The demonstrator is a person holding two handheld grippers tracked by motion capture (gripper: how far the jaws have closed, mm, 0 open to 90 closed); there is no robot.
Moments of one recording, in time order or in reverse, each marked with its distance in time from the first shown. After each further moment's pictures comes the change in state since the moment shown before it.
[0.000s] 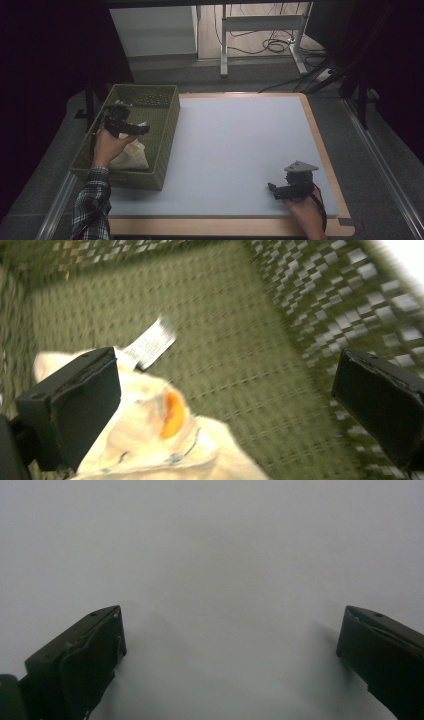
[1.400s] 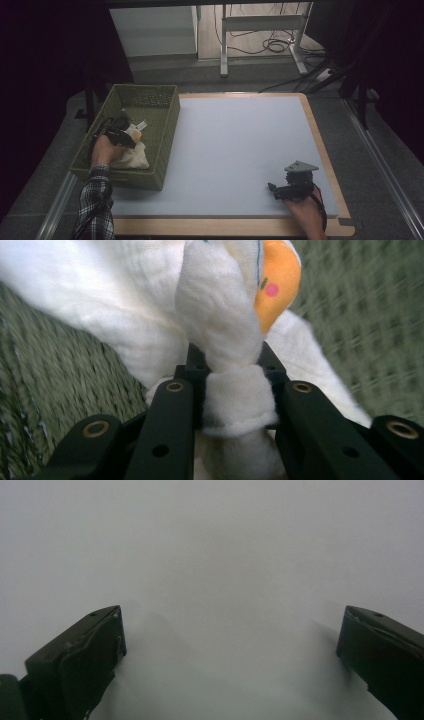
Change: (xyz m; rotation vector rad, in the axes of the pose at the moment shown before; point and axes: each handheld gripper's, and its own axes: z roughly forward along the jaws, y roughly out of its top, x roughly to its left) left arm 0.028 -0.020 0.042 0.398 -0.008 -0.077; right arm 0.000 0.000 0.000 0.000 0.001 0.001
